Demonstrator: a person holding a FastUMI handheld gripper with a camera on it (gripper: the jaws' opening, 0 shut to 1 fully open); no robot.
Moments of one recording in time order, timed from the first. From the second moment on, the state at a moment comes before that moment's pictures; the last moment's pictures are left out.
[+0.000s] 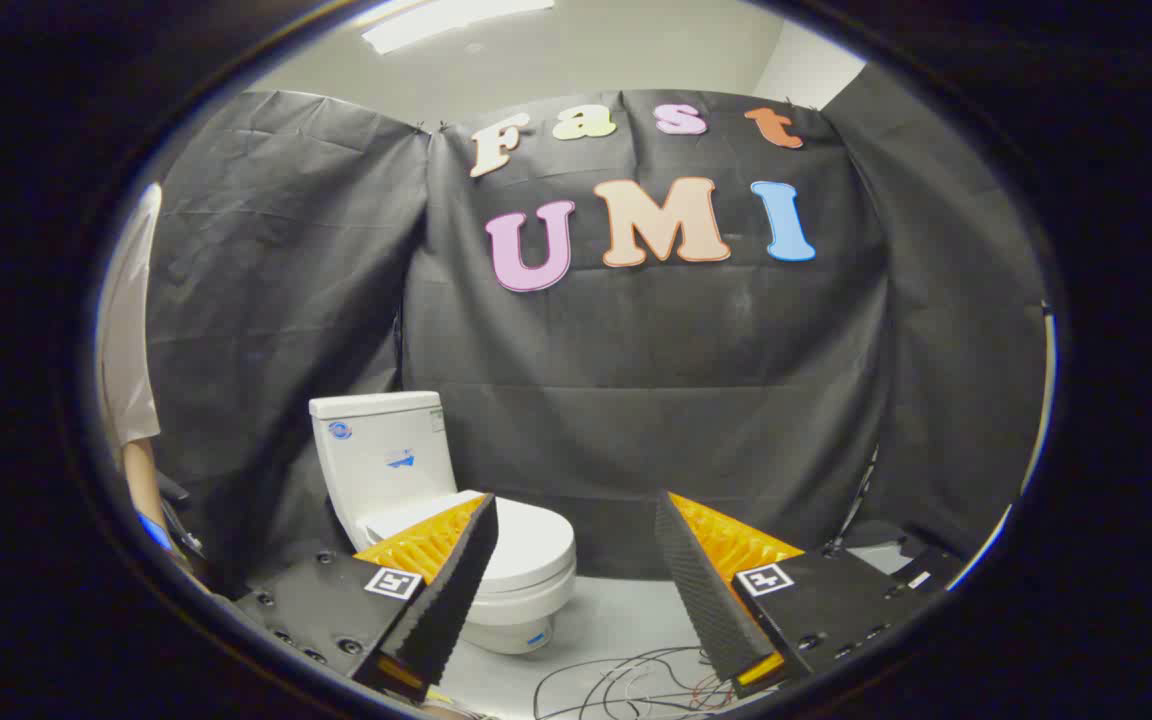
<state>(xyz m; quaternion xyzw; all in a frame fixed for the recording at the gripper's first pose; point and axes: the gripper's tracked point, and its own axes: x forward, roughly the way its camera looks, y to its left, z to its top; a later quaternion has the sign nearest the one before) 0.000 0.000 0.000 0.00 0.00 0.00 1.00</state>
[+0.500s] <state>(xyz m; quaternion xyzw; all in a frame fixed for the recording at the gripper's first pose) 0.000 -0.001 -0.001 0.00 0.00 0.00 1.00</state>
